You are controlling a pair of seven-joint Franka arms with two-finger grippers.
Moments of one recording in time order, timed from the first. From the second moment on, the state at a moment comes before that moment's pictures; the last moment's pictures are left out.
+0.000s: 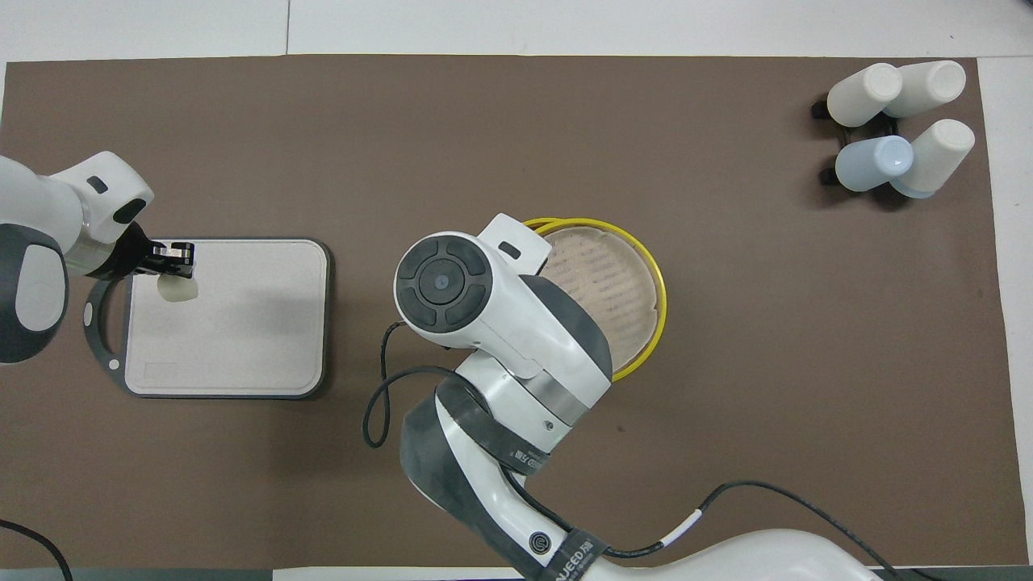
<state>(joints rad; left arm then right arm) -0.08 0.08 0.03 -1.88 -0.01 1.93 -0.02 0.60 0.40 0.12 -1.50 -0.12 1.85 0.59</state>
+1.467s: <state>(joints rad) -0.77 0.41 0.01 -1.76 0.01 2.28 -0.92 0.18 0.36 0.12 -1.47 -0.06 1.72 0.04</state>
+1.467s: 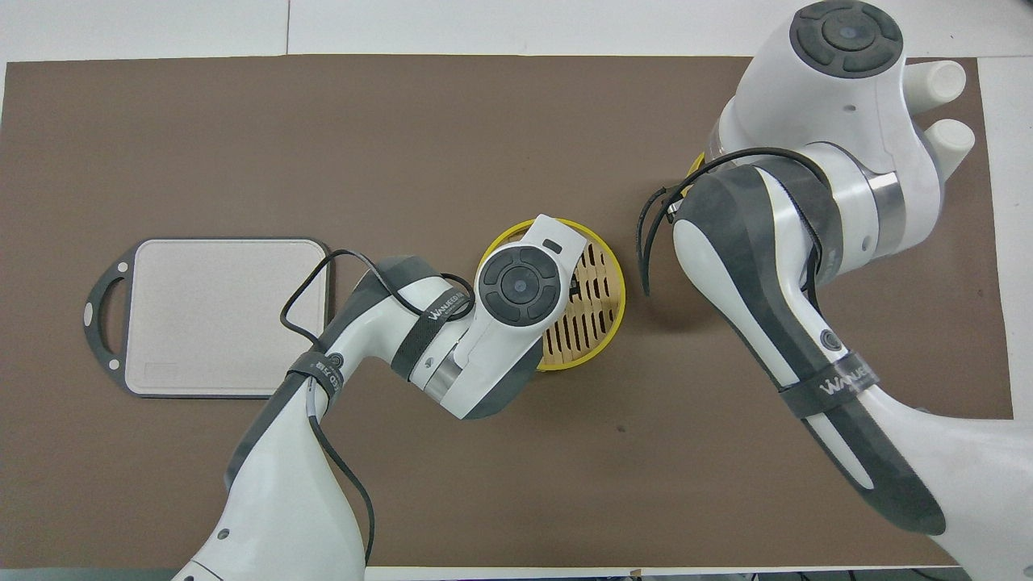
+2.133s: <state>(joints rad) -0.70 0.30 0.04 -1.75 0.01 2.08 -0.91 0.18 0.36 0.12 -1.47 -0.06 1.72 0.04</state>
